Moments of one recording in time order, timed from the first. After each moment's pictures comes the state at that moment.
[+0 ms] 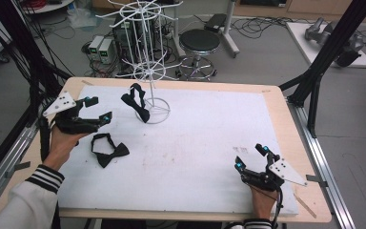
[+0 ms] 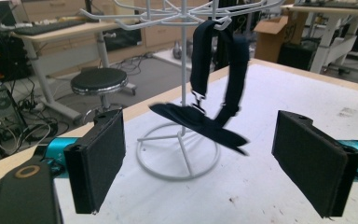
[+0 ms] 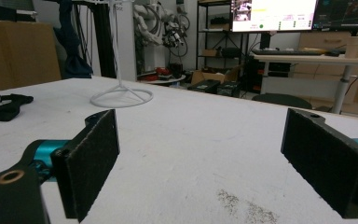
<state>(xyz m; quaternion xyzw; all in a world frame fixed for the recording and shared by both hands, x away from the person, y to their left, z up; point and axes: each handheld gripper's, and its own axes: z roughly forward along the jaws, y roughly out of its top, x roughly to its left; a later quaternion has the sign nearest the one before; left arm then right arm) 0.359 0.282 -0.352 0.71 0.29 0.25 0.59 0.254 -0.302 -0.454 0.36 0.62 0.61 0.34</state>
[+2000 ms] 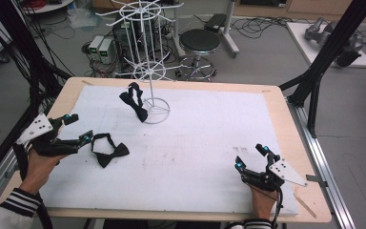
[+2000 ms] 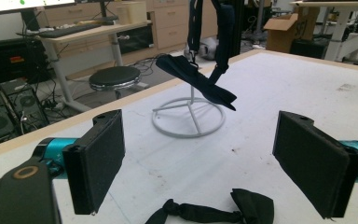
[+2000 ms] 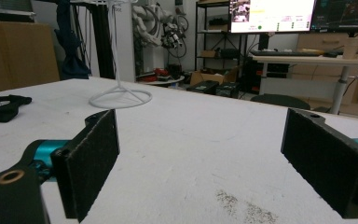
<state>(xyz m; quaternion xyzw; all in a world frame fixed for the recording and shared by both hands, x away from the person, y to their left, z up) 0.309 0.321 -0.373 0.71 0.29 0.28 0.58 0.253 -0.302 -0.455 0.36 0.62 0.61 0.34</state>
